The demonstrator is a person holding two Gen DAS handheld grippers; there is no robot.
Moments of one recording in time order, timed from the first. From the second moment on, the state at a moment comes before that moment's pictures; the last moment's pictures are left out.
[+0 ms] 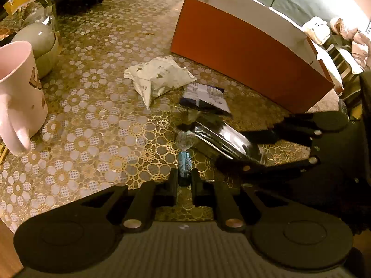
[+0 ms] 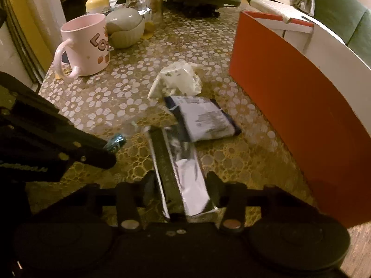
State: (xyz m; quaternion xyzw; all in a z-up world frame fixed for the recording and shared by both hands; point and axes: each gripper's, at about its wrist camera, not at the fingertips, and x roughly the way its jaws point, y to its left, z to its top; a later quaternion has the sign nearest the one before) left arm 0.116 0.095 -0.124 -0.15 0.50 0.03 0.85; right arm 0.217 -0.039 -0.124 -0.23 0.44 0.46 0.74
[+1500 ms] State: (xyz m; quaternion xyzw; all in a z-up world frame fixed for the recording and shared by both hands) left arm 0.182 0.030 0.014 -0.03 0.39 -0.02 0.92; right arm 0.230 -0.157 0.021 -0.09 0.35 0.28 0.89
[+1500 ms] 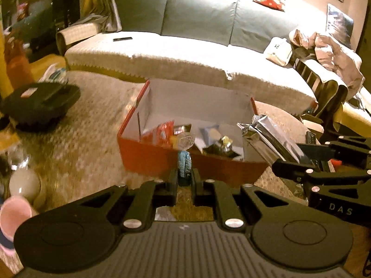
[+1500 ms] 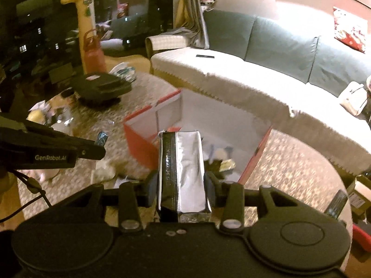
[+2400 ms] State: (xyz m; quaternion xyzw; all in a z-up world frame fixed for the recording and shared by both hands) left arm 0.229 0.023 -0.081 -0.07 0.51 -0.06 0.85; right arm 0.306 -0.165 -0.027 -0.07 0.38 0.26 0.88
